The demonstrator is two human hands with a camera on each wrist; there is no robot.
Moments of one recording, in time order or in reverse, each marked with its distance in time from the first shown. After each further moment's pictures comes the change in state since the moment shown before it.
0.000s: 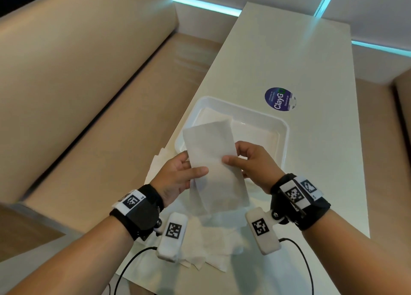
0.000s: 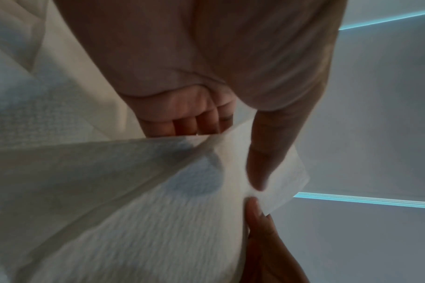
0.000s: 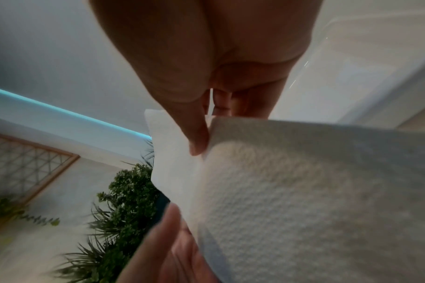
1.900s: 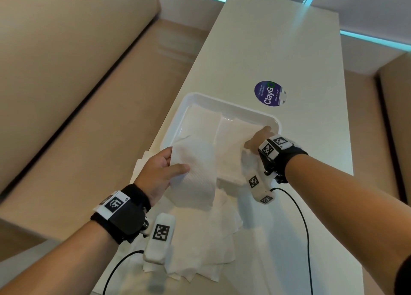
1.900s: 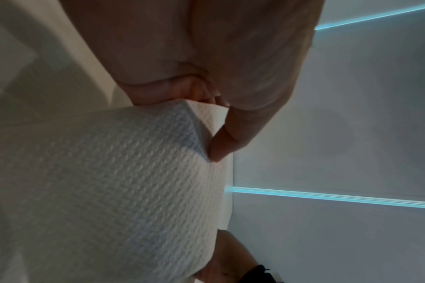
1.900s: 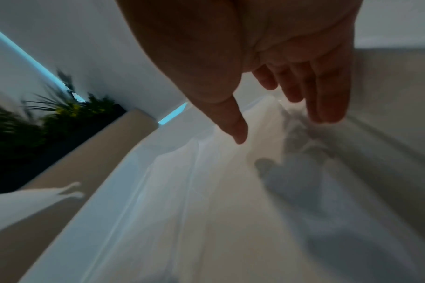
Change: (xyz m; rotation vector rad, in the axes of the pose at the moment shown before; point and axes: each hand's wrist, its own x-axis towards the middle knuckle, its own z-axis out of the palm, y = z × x) left_hand 0.028 0.006 -0.006 0.119 0.091 0.033; right_hand 0.104 0.035 -0.069 -0.674 0.324 0.575
